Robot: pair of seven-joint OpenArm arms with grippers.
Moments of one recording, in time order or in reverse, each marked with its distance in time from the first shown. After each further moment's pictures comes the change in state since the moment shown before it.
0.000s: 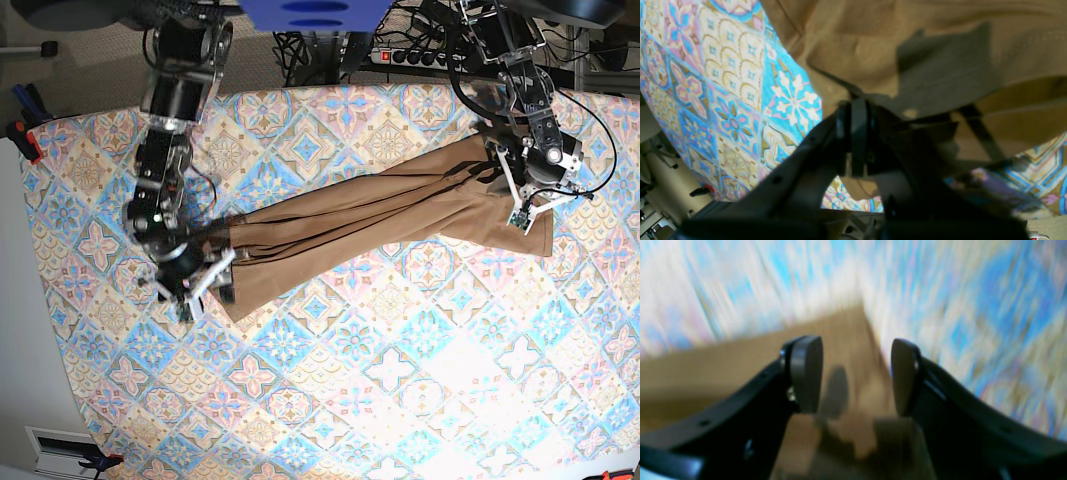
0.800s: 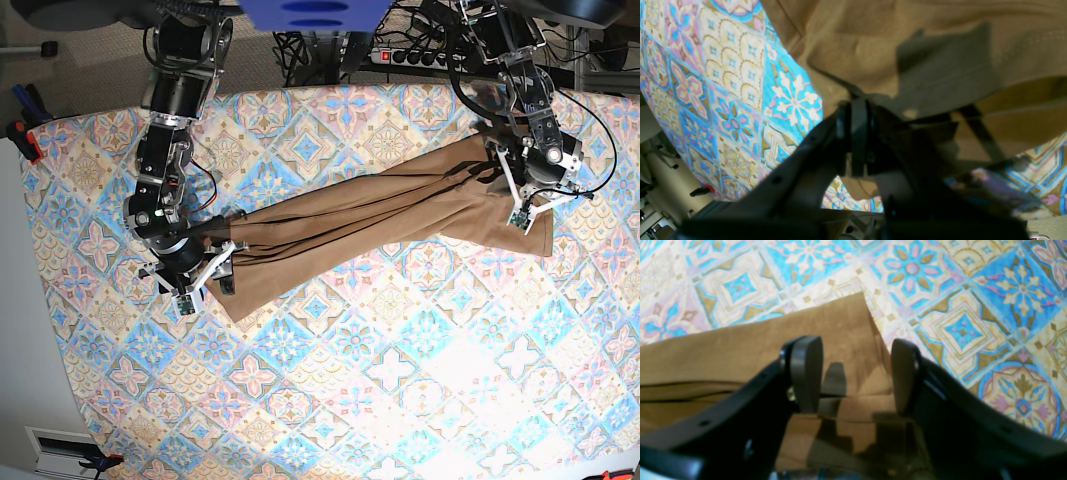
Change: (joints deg) left arm 0.0 0.0 0.0 0.0 0.0 0.0 0.0; right arm -1.4 0.0 -0.3 -0.1 -0.5 0.0 -1.2
